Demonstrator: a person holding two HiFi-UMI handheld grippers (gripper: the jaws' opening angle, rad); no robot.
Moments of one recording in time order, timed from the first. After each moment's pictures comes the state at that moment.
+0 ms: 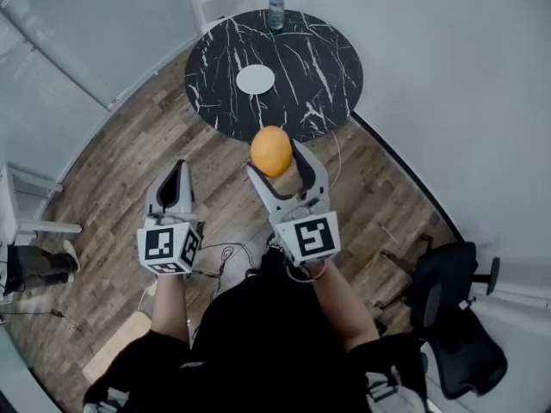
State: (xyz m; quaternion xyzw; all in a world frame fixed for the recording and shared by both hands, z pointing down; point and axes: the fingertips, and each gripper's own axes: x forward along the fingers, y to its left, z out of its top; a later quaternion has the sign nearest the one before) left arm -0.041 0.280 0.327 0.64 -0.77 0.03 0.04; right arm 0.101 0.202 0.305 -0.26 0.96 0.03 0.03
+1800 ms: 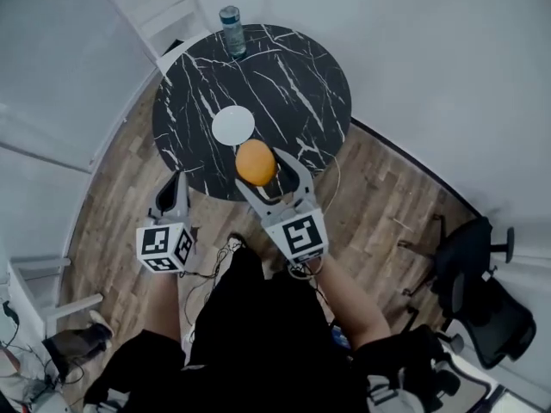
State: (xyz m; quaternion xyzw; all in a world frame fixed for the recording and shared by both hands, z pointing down) left arm -0.141 0.042 0.394 0.73 -0.67 0.09 0.10; right arm 0.008 0.010 0.368 -0.32 0.95 0.02 -0.04
